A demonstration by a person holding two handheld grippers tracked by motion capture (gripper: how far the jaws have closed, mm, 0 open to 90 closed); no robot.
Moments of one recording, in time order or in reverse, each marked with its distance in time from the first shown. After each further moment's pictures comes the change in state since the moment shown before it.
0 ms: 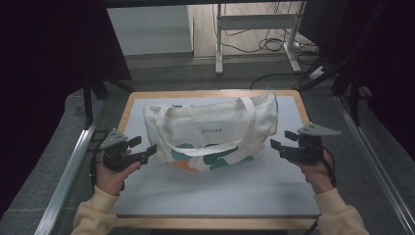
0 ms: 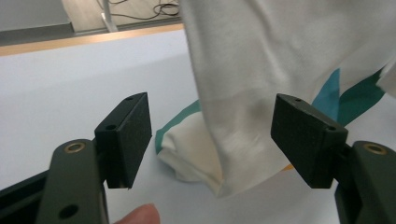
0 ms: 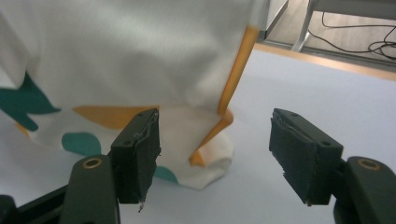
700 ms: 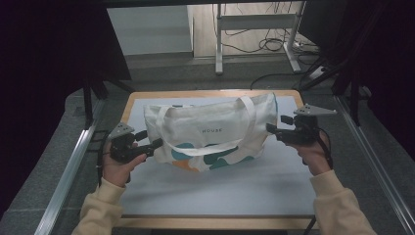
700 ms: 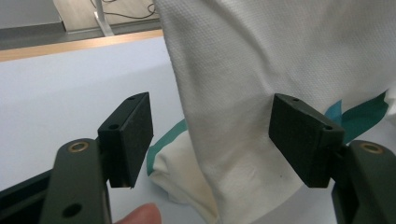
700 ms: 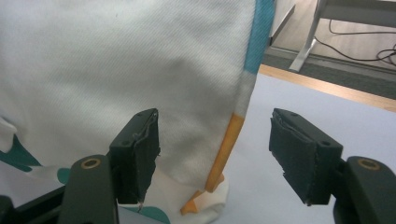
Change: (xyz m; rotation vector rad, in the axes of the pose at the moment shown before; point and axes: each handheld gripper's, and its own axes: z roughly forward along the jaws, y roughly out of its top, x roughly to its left) left arm -0.001 0.016 0.018 0.009 -0.019 -0.007; right arm -0.012 0.041 0.019 -0.001 0.032 -0.001
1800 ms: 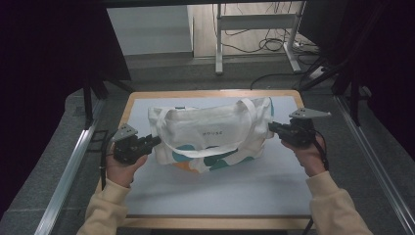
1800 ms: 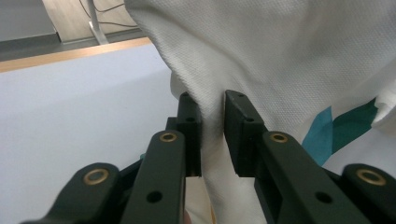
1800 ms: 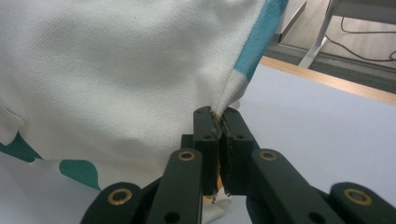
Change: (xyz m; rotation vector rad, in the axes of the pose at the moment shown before) left arm -0.007 -0.004 0.002 -0.030 -0.014 0.036; right arm 0.004 -0.010 0.008 0.017 0.026 -0.036
